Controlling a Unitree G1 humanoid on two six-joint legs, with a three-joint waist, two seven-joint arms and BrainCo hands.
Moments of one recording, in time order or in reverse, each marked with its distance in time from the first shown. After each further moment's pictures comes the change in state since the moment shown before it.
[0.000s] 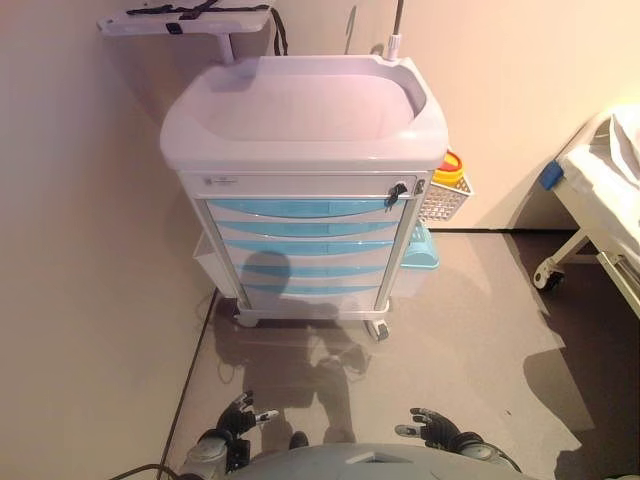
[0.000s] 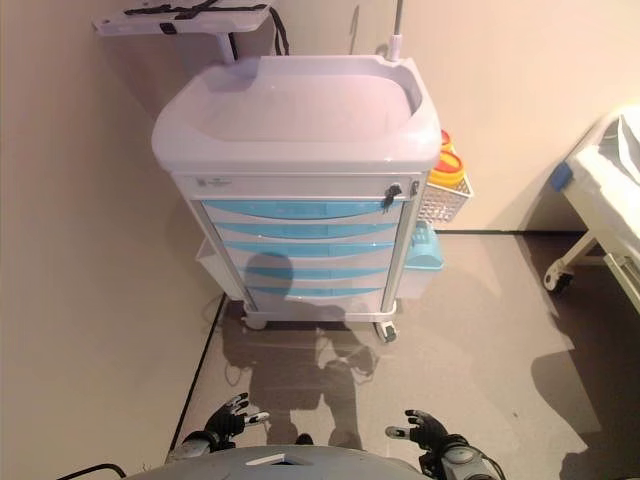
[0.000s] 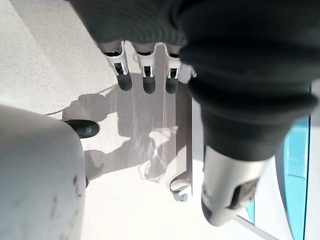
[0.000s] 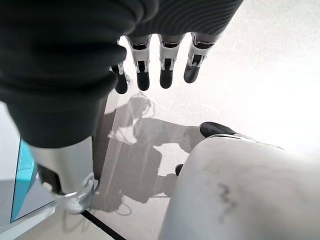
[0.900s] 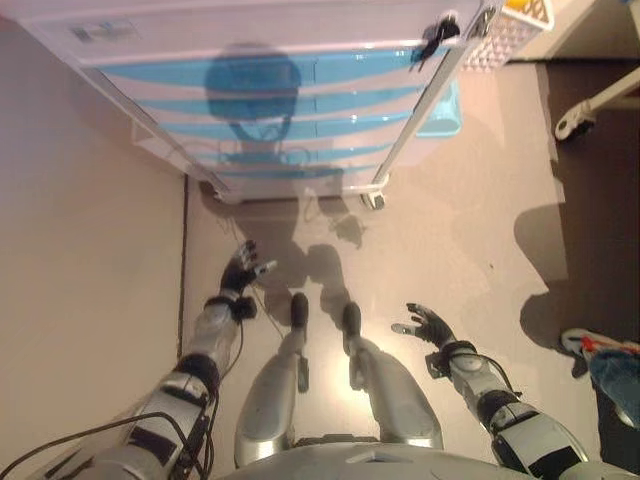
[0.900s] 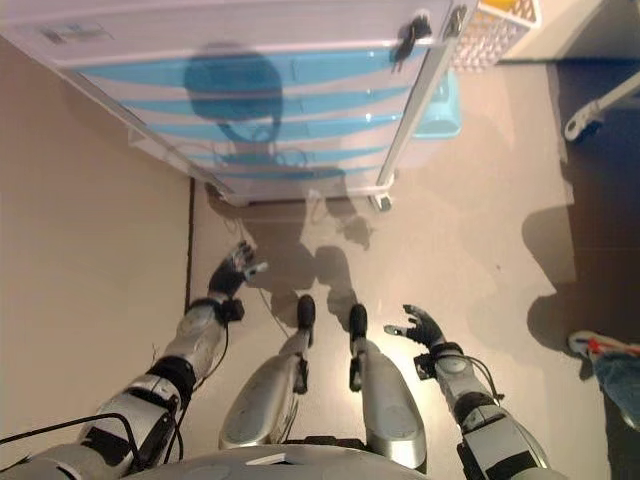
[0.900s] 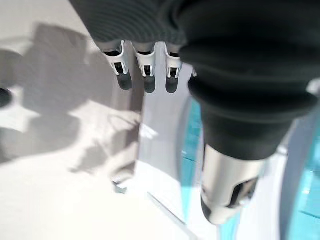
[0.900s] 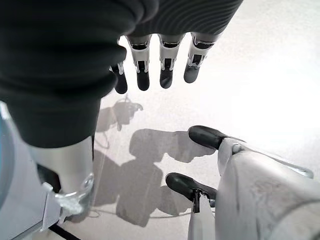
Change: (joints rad) left arm -0.447 0.122 -0.039 -0.330 -0.396 -0.117 -0.006; right arm -0.278 -0.068 0.064 -0.152 0.147 -0.101 -0.080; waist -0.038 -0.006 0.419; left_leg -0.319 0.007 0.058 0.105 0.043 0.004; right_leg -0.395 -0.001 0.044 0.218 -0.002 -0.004
